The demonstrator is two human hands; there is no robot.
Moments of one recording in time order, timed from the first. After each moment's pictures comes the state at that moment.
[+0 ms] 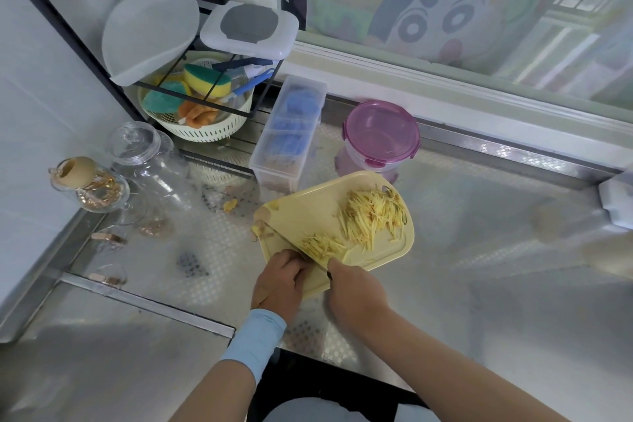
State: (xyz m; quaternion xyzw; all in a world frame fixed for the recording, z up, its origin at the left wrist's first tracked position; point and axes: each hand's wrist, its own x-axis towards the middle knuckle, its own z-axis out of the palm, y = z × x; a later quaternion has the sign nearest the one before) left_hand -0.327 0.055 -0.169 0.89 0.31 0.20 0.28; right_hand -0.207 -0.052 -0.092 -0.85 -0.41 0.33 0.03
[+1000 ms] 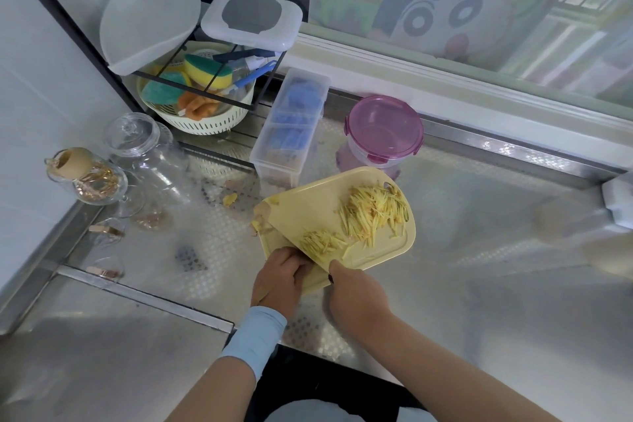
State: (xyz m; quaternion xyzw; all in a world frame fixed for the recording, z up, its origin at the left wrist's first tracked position) left_hand -0.327 0.053 -0.171 0.88 0.32 0.21 0.28; right_hand -0.214 -0.062 -0.102 -0.86 -0.41 0.31 0.04
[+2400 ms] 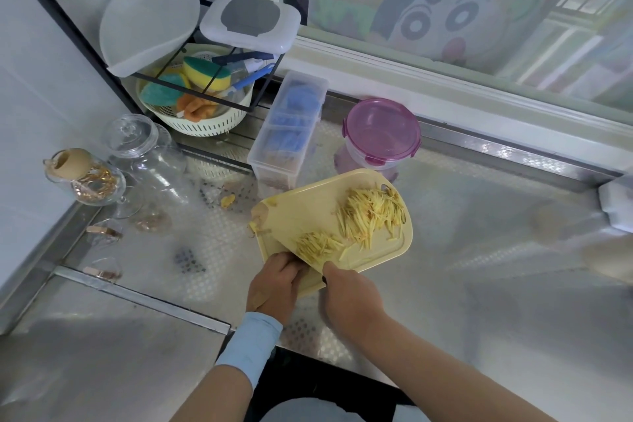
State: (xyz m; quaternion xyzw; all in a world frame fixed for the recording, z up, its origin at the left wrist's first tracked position) left_hand -0.332 0.051 -0.173 0.90 0.29 0.23 0.25; right_hand -0.215 -0.058 -0.106 -0.85 -0.43 0.30 0.04
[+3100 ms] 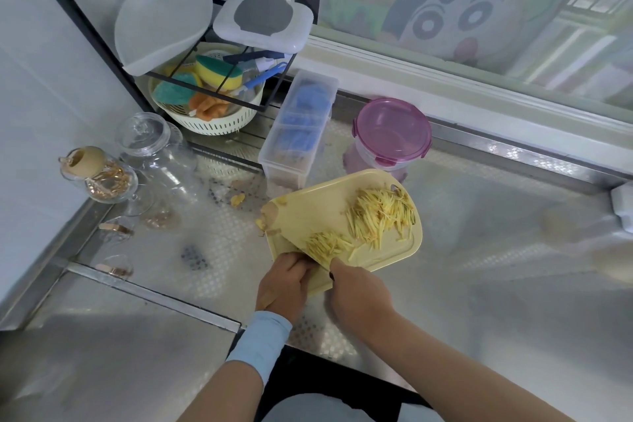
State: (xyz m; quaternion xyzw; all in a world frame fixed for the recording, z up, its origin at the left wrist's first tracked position) left_hand -0.332 0.052 -0.172 0.89 0.29 0.24 0.24; right_hand -0.215 -0.050 -0.091 -0.85 -0.43 0.31 0.03
